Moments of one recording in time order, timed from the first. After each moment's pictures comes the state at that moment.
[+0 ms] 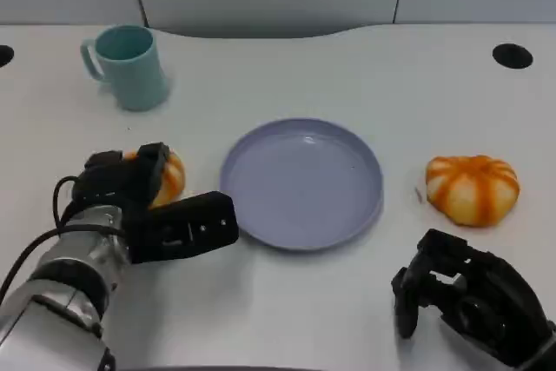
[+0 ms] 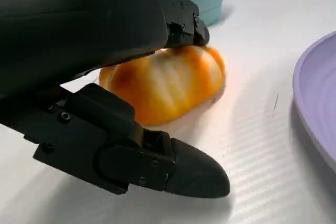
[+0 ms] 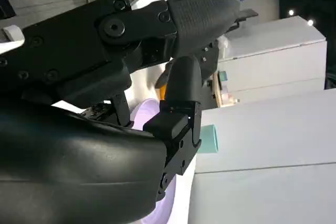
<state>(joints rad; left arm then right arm) -0.86 0.16 -0.46 1.39 0.73 -0.08 0.27 -0.17 0.01 -0.16 0.74 0.40 -0.48 1.06</state>
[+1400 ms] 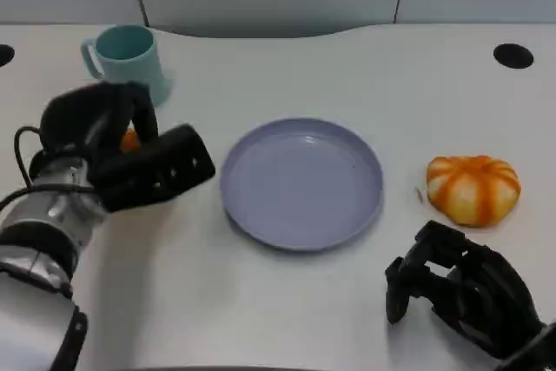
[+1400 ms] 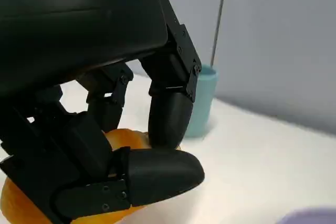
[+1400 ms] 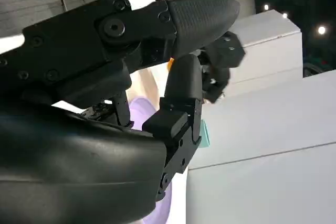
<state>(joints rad) -0.95 0.24 -0.32 1.39 0.63 -0.29 0.47 -0.26 0.03 -0.19 0.88 0.44 -0.49 1.08</state>
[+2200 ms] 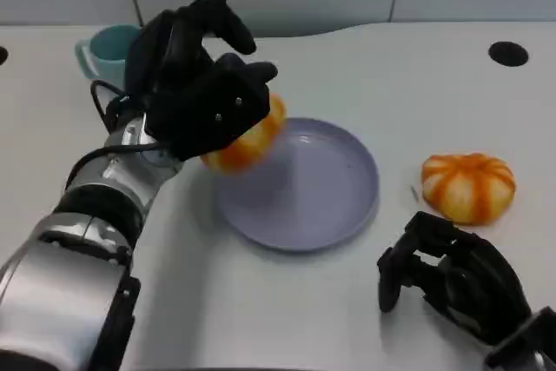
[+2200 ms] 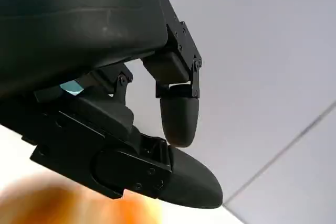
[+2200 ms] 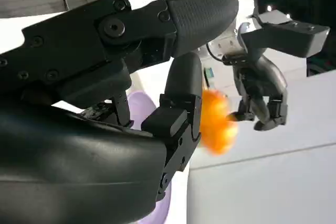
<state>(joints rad) -1.06 0.07 -0.18 1.37 0.49 -0.55 0.46 -0.34 0.04 -0.22 1.02 0.40 -0.56 1.11</state>
